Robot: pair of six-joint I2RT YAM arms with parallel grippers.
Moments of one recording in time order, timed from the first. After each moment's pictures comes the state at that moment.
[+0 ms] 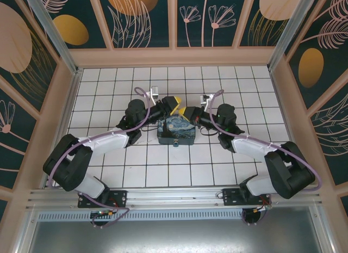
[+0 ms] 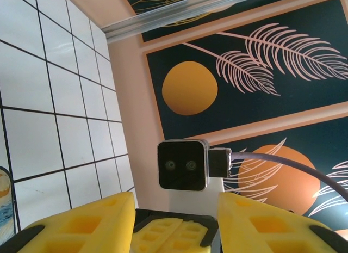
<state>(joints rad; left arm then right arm) -0.63 1.53 0.76 0.76 0.42 -1.32 0.53 1.37 0.57 0.77 -0.64 1.28</state>
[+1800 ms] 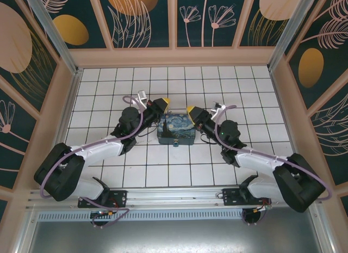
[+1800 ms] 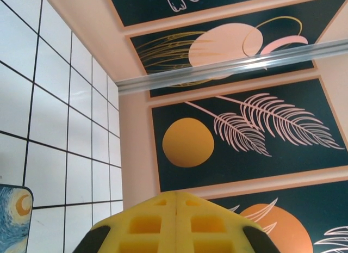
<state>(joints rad) -0.65 1.41 0.63 0.80 0.15 -1.42 0.67 1.24 0.40 0.95 -0.16 1.32</state>
